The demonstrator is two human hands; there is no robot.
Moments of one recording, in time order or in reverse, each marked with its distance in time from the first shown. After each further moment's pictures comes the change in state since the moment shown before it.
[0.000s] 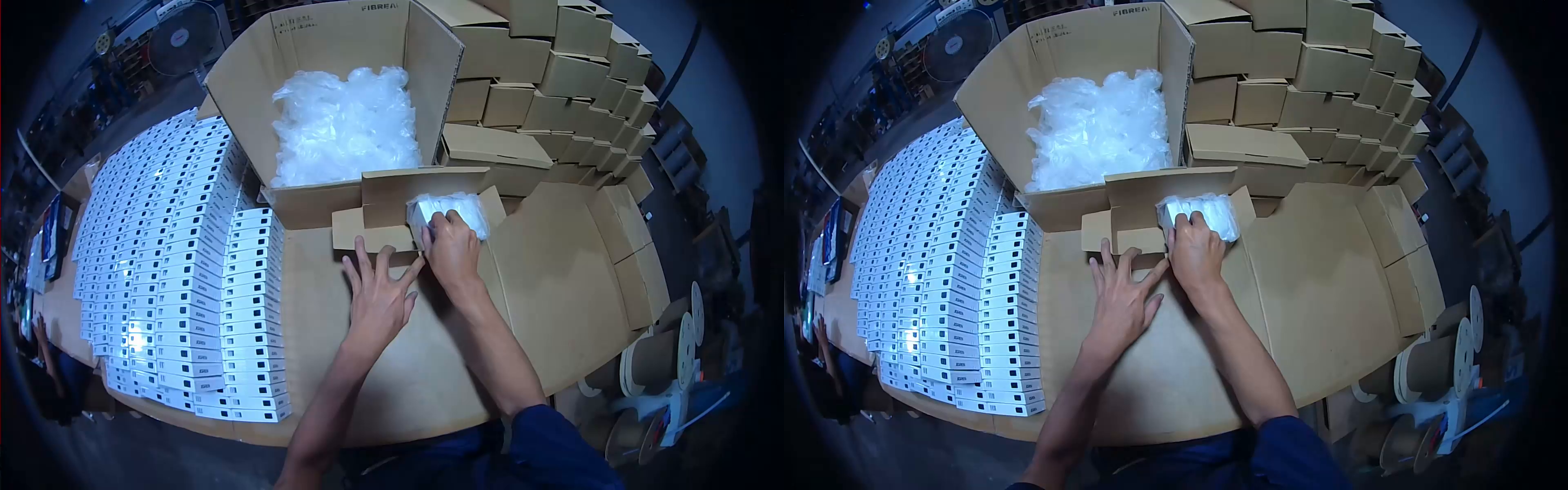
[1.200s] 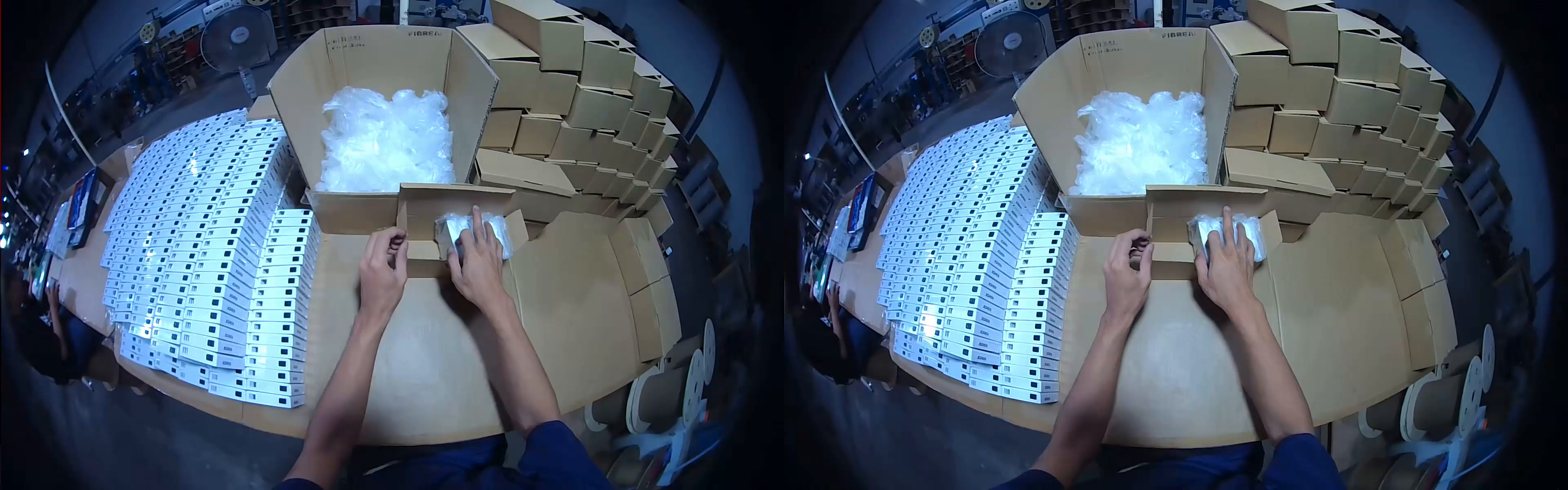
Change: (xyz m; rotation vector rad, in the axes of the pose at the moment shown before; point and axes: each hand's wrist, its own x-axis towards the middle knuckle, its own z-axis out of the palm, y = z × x) left_hand 0.037 -0.034 0.000 -0.664 0.631 -0.202; right_hand -0.006 0.019 0.001 -0.005 -0.052 -0.220
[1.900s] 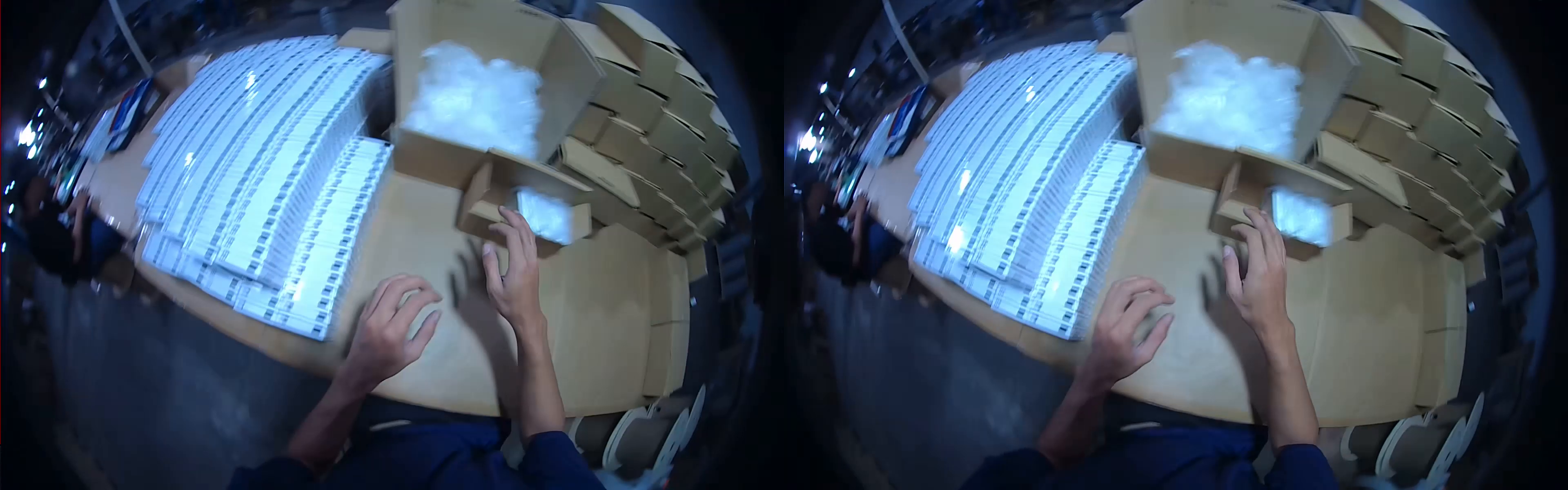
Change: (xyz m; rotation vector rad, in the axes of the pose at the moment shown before) left_hand -0.113 0.095 -0.136 0.313 -0.177 0.124; right_hand -0.036 -0.085 -0.045 0.413 0.020 -0.174
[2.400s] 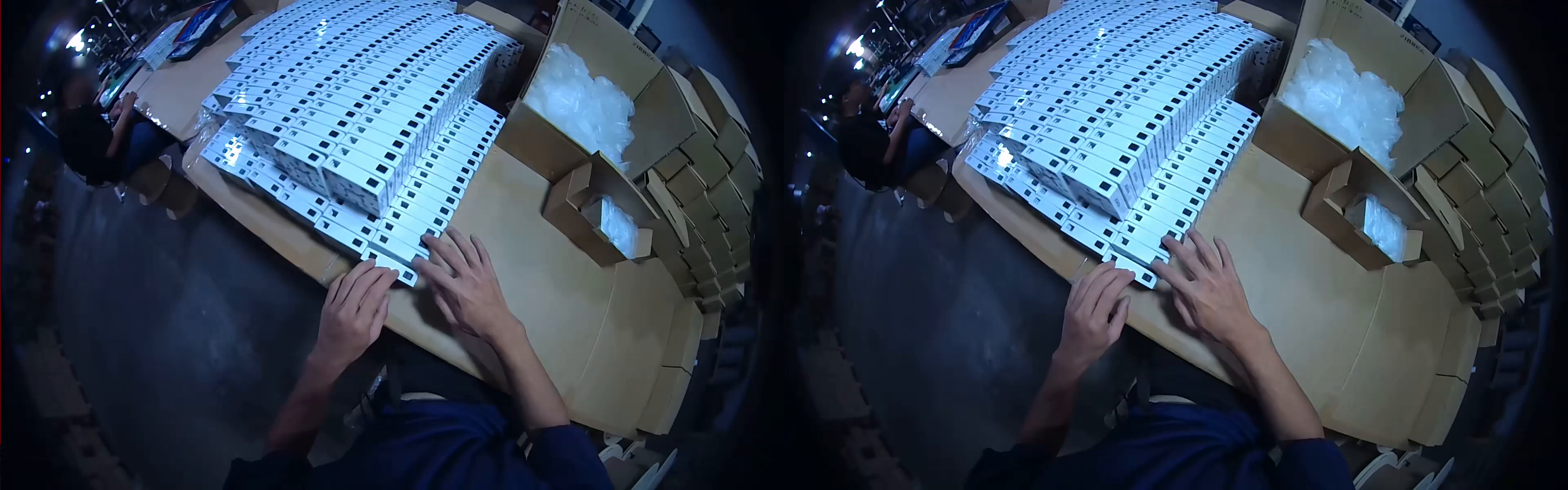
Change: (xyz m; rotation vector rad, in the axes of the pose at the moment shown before) left_hand -0.143 -0.041 -0.108 0.509 0.031 -0.174; right_hand -0.052 -0.133 0.095 0.066 -0.616 -0.516
